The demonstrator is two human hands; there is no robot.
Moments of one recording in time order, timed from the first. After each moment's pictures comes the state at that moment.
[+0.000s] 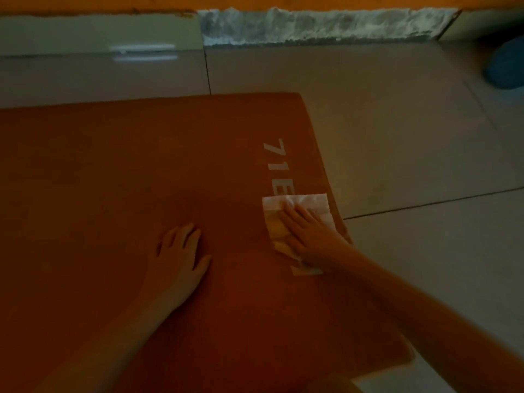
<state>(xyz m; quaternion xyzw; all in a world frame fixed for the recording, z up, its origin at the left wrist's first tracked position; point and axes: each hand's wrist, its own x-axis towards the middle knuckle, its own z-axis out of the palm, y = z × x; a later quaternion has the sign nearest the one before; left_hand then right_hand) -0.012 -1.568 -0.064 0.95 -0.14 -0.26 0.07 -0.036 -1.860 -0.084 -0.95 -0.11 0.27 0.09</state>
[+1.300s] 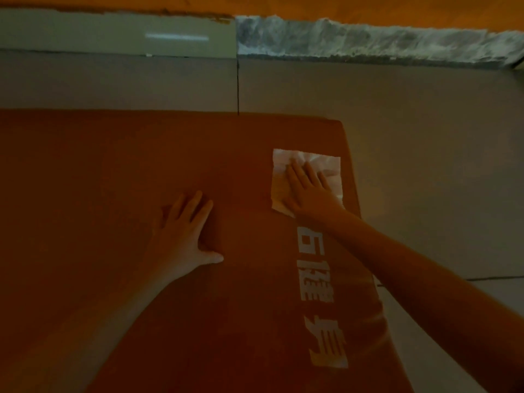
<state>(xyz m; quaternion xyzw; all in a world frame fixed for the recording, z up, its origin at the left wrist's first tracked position) 0.113 -1.577 -0.083 0.96 -0.13 -0.22 0.04 0.154 -1.859 -0.105 -0.97 -0.10 0.20 0.05</state>
